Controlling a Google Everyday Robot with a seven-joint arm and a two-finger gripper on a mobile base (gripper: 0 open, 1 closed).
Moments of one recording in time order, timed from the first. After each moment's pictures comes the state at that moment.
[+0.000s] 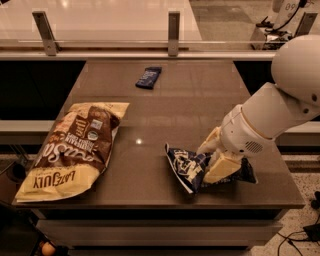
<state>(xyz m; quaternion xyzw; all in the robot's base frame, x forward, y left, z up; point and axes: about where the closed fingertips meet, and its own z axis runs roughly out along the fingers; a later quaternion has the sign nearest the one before) 0.424 -0.109 0.830 -0.65 0.72 0.16 0.18</state>
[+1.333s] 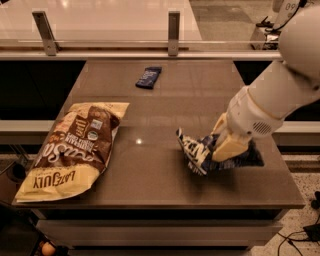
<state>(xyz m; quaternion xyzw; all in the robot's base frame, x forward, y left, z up) 0.440 -0.124 0.858 -0.65 0.72 0.14 0.18</state>
